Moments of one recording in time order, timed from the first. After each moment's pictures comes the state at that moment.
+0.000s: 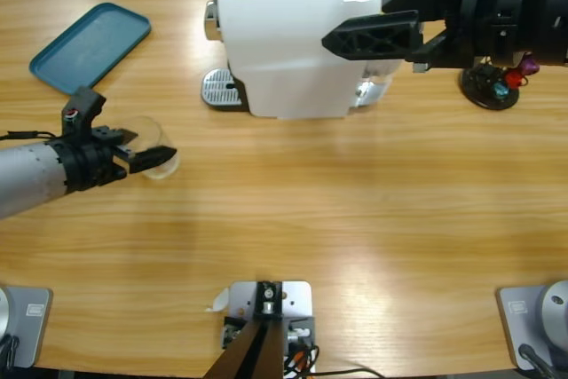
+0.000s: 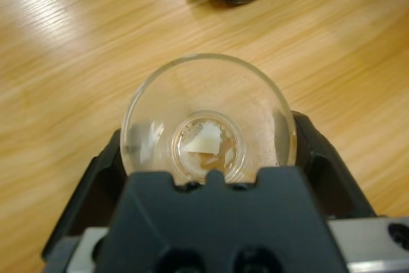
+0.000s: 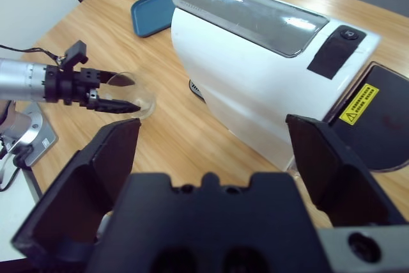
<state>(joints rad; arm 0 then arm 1) -0.87 1.51 -0.33 -0.40 0.22 -0.30 0.78 1.33 -0.89 0.09 0.11 0.20</state>
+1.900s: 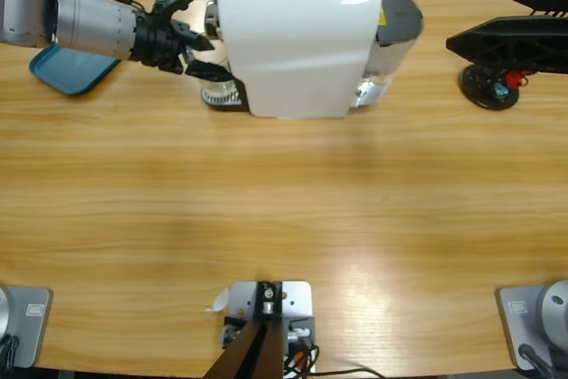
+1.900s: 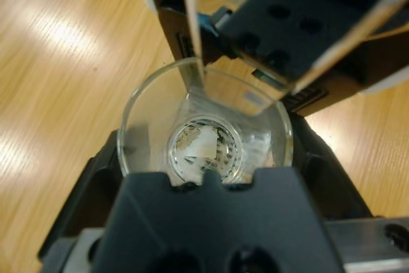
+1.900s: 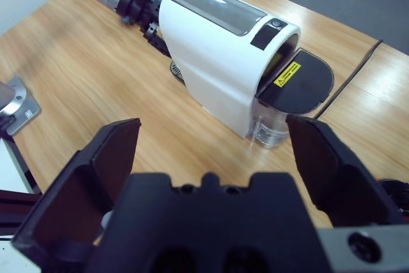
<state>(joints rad) -0.46 1.93 -1.02 -0.09 -0.47 0.48 0.72 1.07 -0.94 0.41 0.09 0.07</state>
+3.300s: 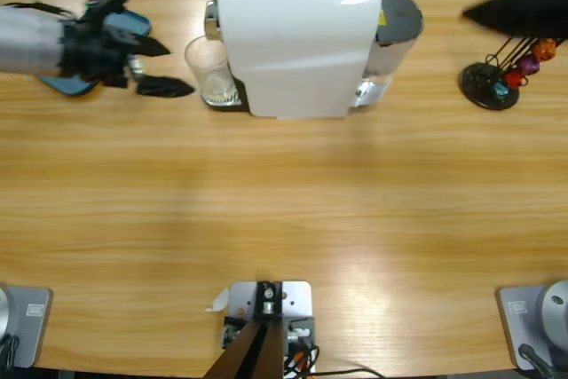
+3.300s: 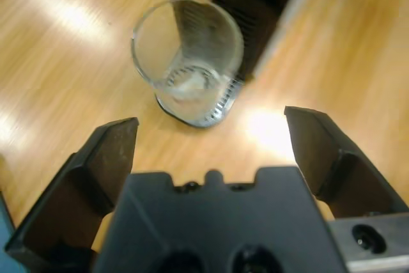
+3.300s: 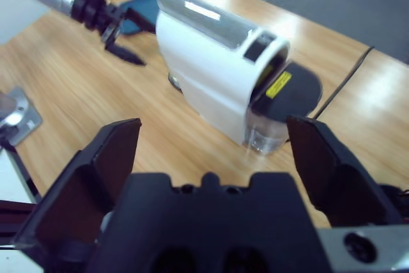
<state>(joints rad) -0.40 1.65 -0.82 -0.02 -0.47 0.42 0.69 1.07 -1.04 0.46 0.10 0.07</state>
